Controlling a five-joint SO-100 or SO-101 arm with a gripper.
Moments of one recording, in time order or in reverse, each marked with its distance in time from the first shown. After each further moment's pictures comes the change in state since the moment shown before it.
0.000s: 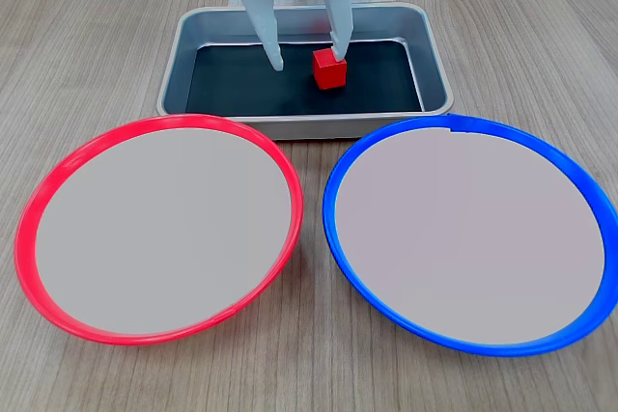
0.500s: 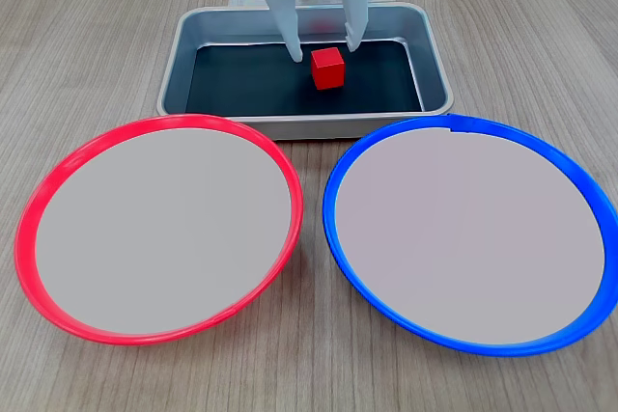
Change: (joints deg) arm -5.4 0.4 1.3 2.3 3.0
